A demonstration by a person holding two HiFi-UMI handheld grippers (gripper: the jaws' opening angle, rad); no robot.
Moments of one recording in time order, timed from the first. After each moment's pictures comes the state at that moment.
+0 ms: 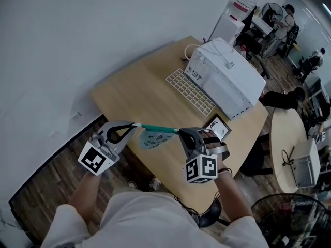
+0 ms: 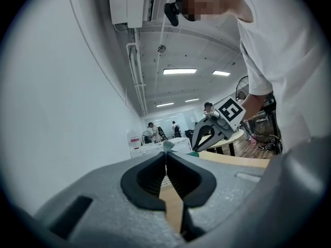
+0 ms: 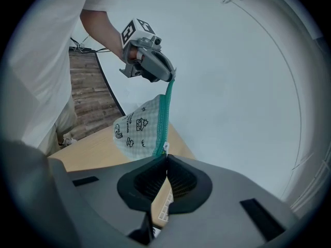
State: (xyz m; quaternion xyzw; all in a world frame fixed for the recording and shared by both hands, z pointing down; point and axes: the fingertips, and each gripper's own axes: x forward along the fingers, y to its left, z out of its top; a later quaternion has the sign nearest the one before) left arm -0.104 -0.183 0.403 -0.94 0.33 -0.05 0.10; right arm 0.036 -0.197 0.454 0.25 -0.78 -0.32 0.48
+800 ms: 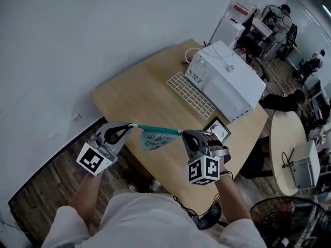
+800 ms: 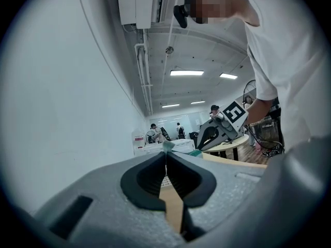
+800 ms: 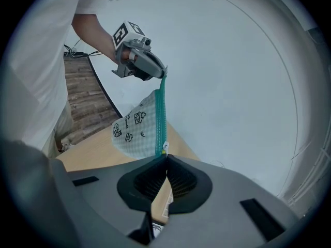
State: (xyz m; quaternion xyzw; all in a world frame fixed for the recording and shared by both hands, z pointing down) left arm -0.117 -0.187 0.405 -0.93 0.35 -0.04 0.07; right arm 0.048 -0.201 0.450 0.28 -0.79 -0.29 0.47
